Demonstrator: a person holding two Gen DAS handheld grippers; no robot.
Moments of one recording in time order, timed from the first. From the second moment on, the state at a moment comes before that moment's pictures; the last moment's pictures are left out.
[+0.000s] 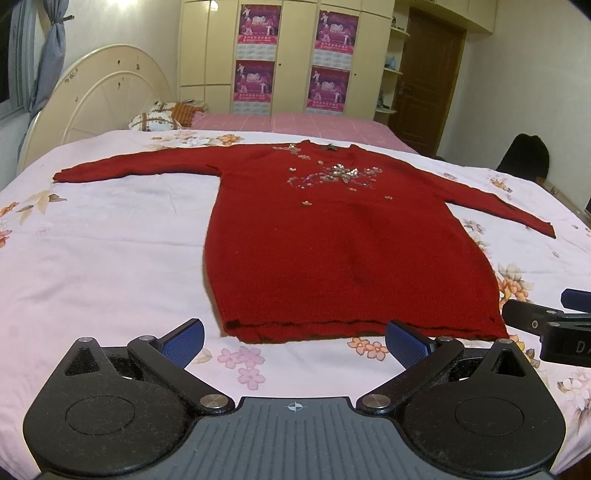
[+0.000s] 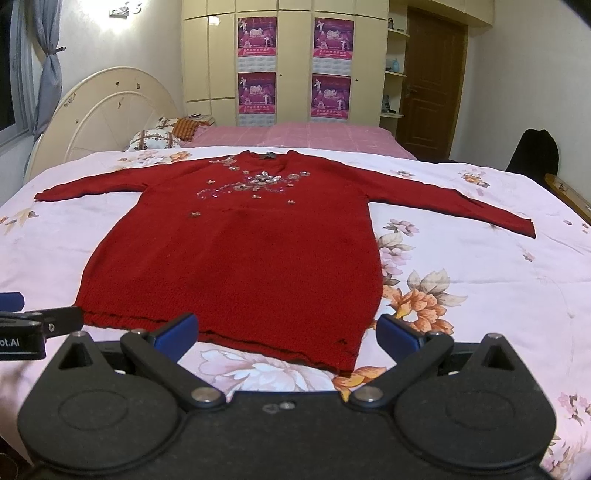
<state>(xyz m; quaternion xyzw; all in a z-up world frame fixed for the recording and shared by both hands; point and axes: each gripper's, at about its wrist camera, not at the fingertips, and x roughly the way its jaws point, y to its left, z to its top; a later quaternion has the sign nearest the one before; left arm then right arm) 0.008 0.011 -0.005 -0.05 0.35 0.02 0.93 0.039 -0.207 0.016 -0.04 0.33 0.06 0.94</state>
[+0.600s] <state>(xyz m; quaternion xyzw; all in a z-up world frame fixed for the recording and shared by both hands) 0.008 0.009 -0.001 -0.05 0.35 0.01 0.94 0.043 -0.201 0.016 -0.05 0.33 0.06 0.94</state>
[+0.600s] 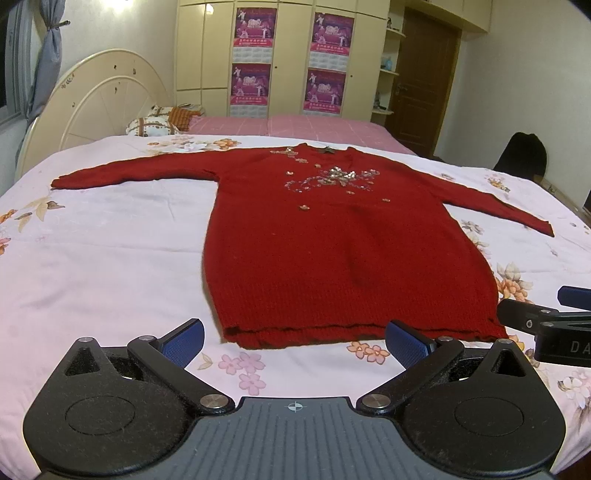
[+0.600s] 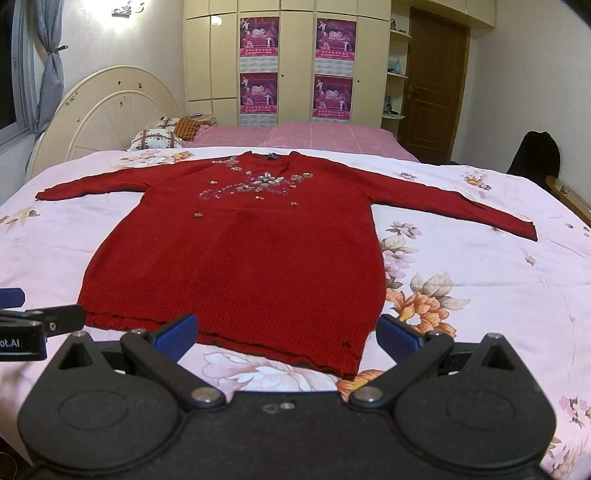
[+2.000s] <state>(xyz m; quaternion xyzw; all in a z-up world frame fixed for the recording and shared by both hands) 0.022 0.017 -0.010 -0.05 0.36 0.01 0.93 0.047 -0.198 0.014 -0.05 0.33 0.06 0.94</state>
